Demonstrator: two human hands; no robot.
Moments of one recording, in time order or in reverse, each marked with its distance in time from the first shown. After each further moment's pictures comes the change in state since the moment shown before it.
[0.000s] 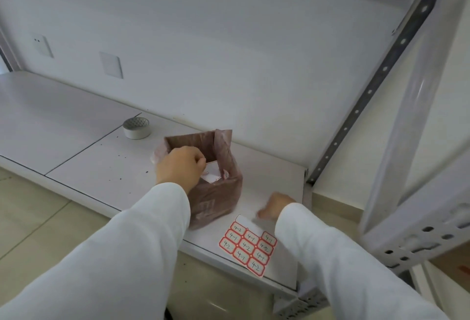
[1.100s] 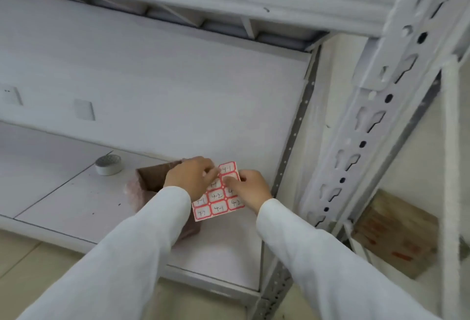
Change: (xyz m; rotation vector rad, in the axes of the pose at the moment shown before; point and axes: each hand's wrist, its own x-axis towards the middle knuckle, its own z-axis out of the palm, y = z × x) left_hand -0.044 0.084 -0.028 -0.060 -0.141 0.334; right_hand -0.102 -0.001 -0.059 0.823 0.355 -0.385
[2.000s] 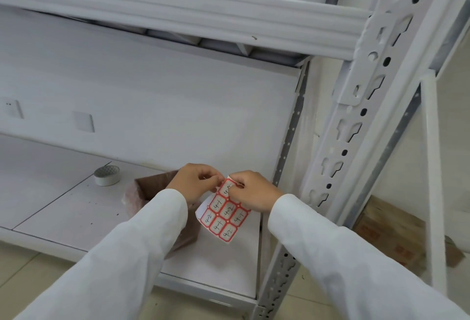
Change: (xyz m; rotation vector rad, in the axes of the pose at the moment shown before) left_hand -0.016 0.023 -0.026 -0.578 -0.089 0.055; right_hand -0.036 -0.046 -0.048 -0.425 -0.230 -0.219
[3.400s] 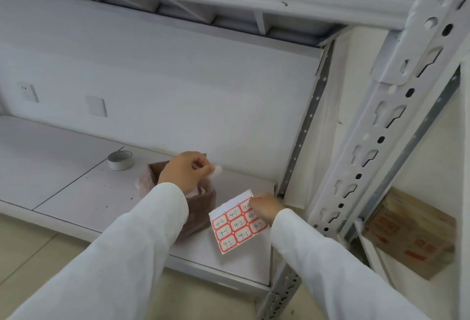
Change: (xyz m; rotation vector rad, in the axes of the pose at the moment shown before) left_hand 0.004 -0.038 -0.018 0.155 0.274 -0.092; right_hand 0.028 0.063 0.064 0.244 -0.011 0.538
